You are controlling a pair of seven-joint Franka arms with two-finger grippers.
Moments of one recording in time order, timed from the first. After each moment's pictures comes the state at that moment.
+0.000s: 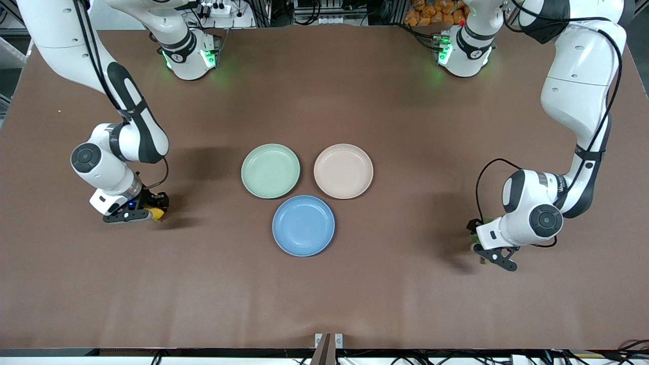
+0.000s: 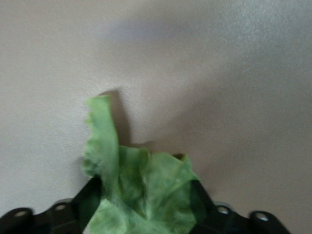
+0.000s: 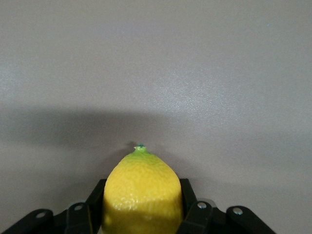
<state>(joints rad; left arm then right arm) 0.10 0.81 -0.19 -1.55 0.26 2.29 0.32 0.07 0.47 -0.13 -2.16 0.03 2.74 -0.21</state>
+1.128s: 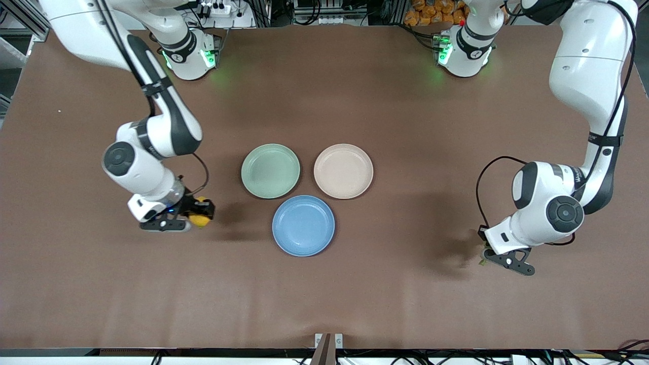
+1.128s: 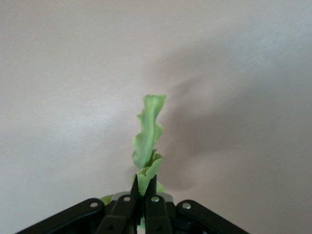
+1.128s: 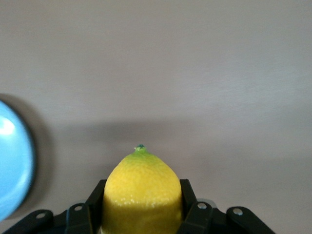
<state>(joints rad) 0.09 0.70 -0.23 -1.53 0.22 2.22 0.13 0.14 0.42 0.14 -1.93 0.04 2.48 0.30</state>
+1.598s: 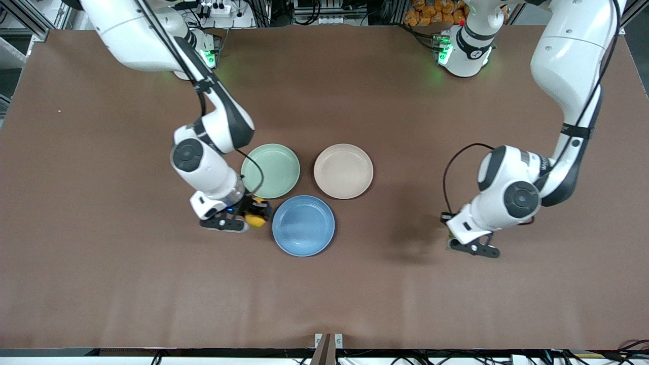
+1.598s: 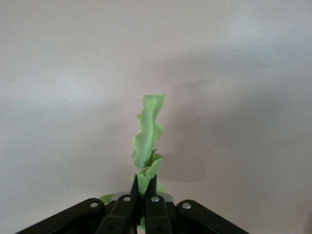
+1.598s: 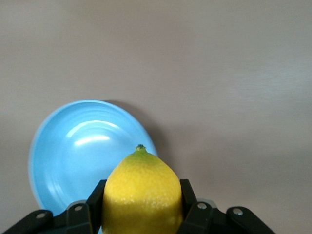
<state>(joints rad) 0.05 0.64 -0.39 -1.60 0.22 2.14 -0.23 0.32 0.60 0.17 -1.68 0.04 2.50 0.60</state>
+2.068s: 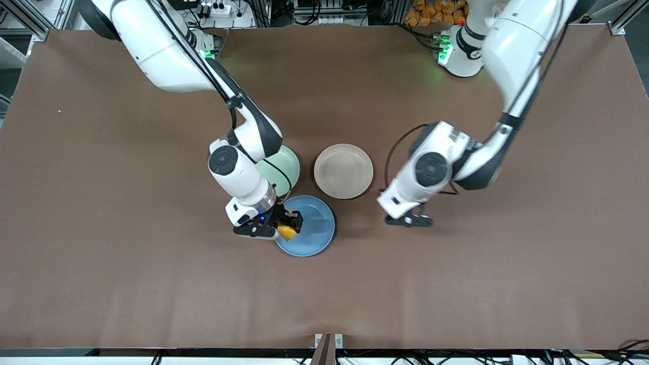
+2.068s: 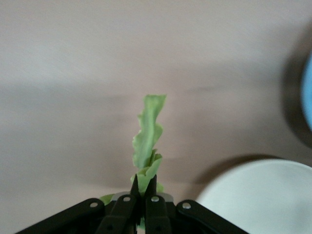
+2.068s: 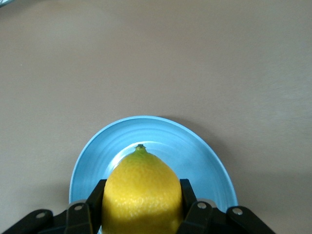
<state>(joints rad) -0.20 0.64 -0.41 -1.62 0.22 2.12 -0.61 0.39 0.76 0.17 -1.59 0.04 2.73 0.64</state>
